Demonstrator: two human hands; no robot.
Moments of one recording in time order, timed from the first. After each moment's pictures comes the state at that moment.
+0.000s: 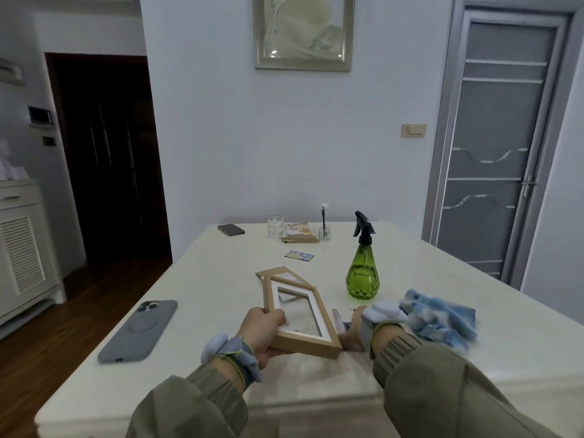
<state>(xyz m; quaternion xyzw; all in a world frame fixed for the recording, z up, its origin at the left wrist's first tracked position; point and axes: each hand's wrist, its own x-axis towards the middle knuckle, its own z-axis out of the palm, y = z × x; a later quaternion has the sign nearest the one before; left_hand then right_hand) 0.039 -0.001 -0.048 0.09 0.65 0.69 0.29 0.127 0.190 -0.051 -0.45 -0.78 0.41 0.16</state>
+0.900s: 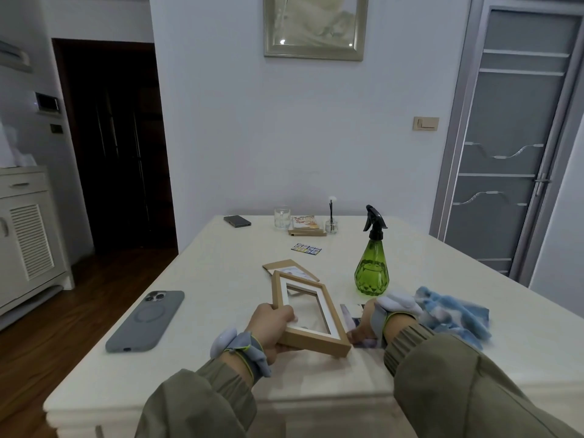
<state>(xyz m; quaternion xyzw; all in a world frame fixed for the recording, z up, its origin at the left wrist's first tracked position) 0.033 0.002 -0.056 0.08 0.64 0.70 0.31 0.128 0.171 -0.020 -0.38 -0.90 0.17 -0.15</state>
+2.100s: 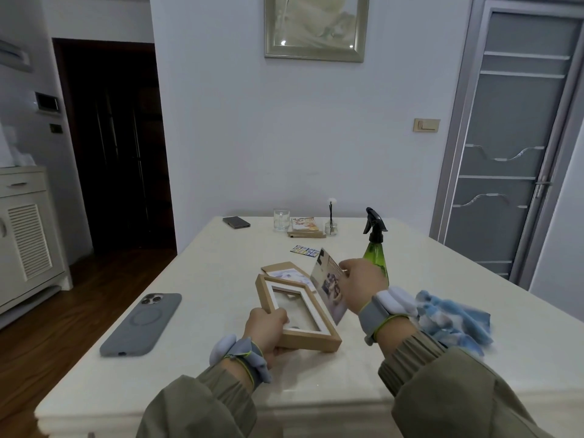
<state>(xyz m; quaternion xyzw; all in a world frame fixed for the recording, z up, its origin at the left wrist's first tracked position) 0.030 0.007 -0.059 0.04 0.65 0.71 0.26 0.101 0.157 0.010 -0.31 -0.92 0.15 0.20</state>
